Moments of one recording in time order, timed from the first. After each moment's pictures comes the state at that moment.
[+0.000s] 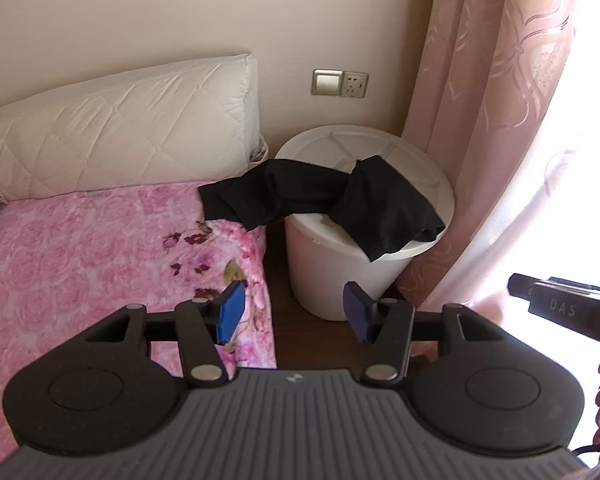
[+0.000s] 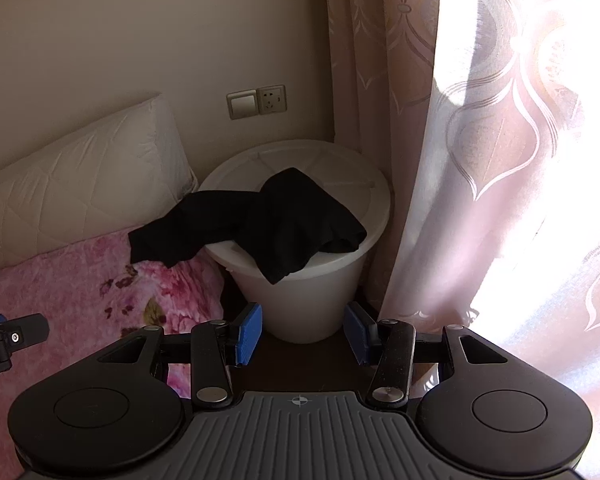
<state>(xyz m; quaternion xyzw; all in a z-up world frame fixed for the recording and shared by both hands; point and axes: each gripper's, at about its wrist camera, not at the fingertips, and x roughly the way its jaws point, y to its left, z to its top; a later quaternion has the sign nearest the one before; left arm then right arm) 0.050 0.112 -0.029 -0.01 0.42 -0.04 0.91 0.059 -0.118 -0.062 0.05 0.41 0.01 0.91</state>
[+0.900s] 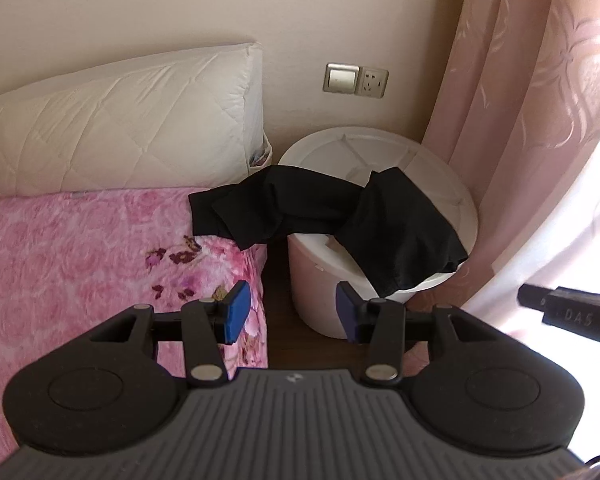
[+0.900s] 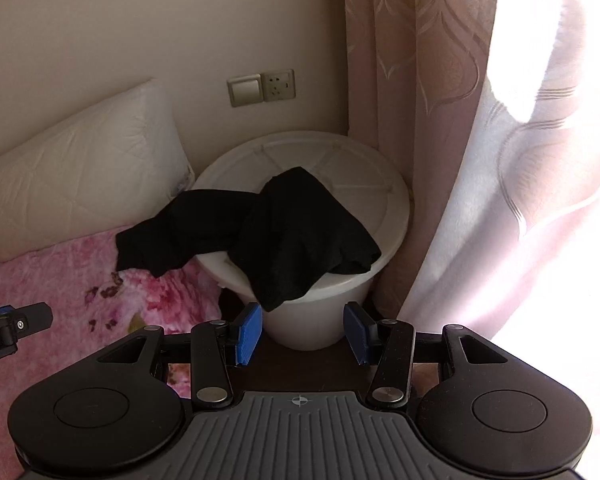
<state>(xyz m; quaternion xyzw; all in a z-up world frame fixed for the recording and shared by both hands) 0.159 0.090 -0.070 -0.01 0.44 -0.02 0.90 0.172 -0.132 -0.092 0.04 0.44 0.03 0.90</state>
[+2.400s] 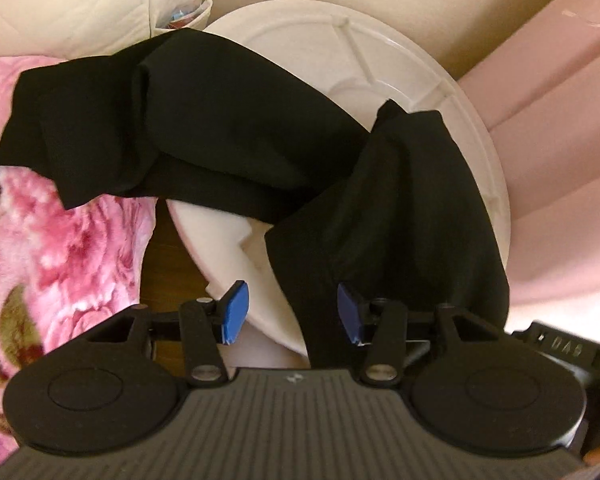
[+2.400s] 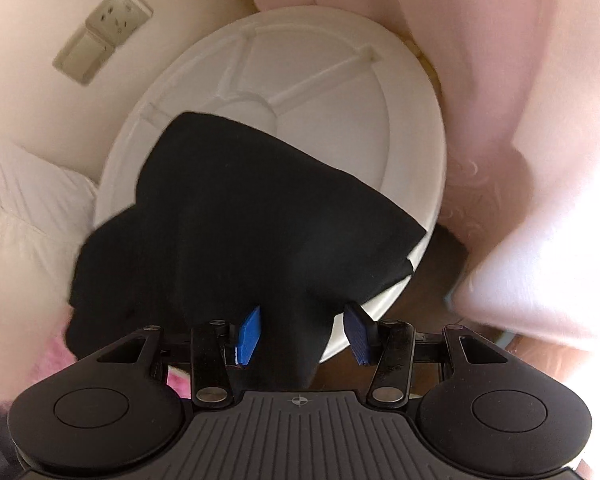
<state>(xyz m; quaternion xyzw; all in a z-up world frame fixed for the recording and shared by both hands) 0.409 0.033 -0.301 -0.17 0.58 -0.05 0.79 0.411 -0.215 -0.296 0.27 0.57 -0.02 0.78</state>
